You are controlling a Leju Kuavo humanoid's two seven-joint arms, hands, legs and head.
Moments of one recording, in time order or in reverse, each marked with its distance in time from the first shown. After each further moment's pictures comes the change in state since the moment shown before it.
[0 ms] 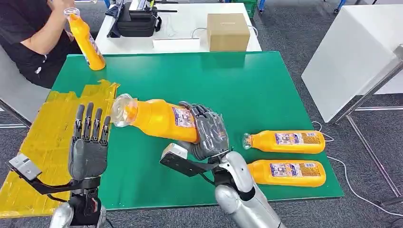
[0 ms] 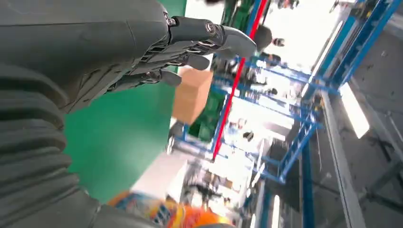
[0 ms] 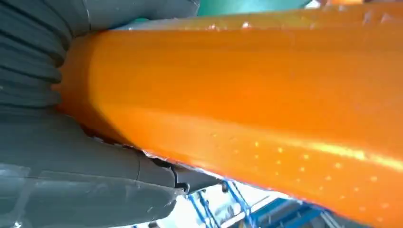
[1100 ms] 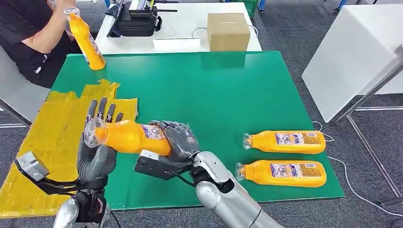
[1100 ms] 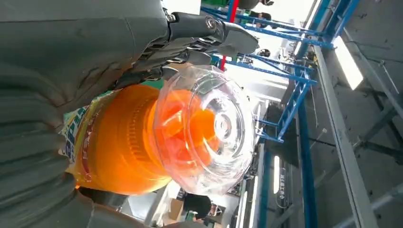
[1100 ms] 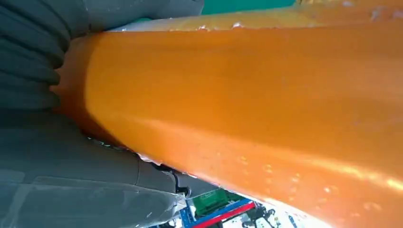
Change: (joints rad) left arm -0.026 0.024 -0.071 0.000 -0.035 -0.098 -0.031; right arm -0.120 0.064 0.122 0.242 -0.140 0.159 0.048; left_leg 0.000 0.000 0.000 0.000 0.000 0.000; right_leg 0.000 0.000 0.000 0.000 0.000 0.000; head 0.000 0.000
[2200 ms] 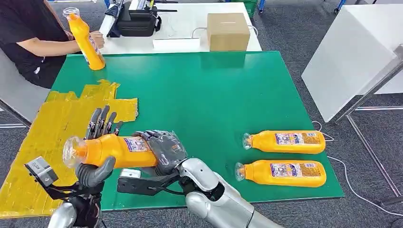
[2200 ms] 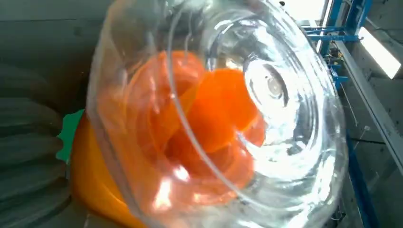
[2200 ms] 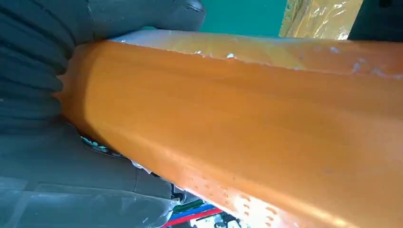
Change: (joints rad) left arm 0.025 0.066 0.016 0.023 -0.167 -0.004 -0.001; right arm -0.036 0.002 0.174 -0.006 0.023 0.053 0.031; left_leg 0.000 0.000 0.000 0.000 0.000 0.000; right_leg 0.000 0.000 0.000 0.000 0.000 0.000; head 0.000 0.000
